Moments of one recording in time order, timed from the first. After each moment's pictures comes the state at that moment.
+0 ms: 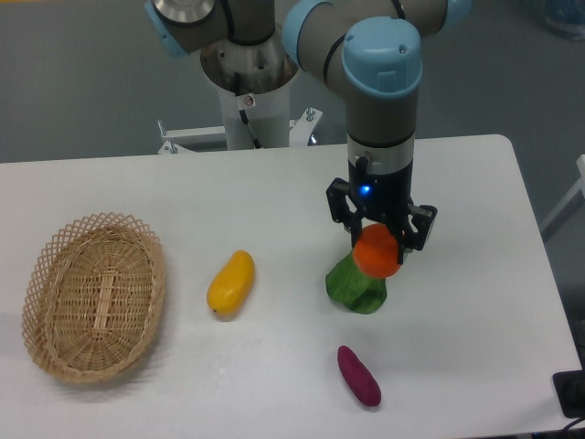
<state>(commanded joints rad) 2.51 -1.81 -1.53 -1.09 1.53 1.06</state>
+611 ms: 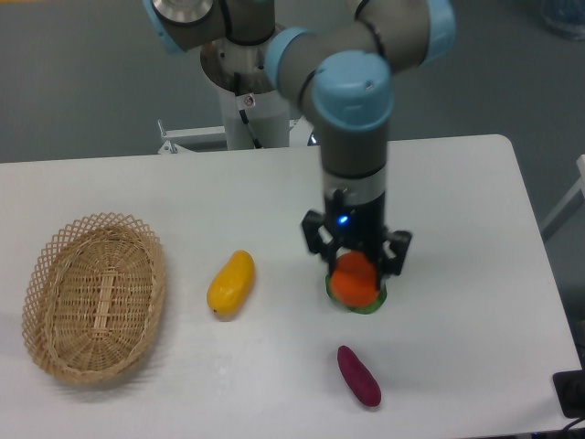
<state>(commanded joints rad) 2.32 -1.90 -1.52 -0.92 1.53 0.57</state>
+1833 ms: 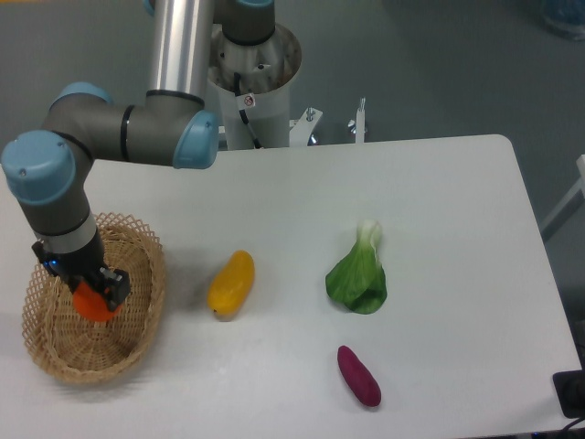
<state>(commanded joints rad) 1.83 -2.04 -1.62 -0.92 1.54 0.30</state>
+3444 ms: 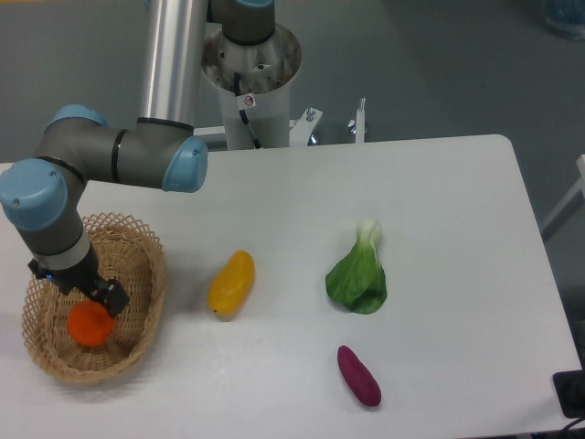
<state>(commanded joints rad) 1.82 -2.05 -1.61 -0.92 1.55 0.30</state>
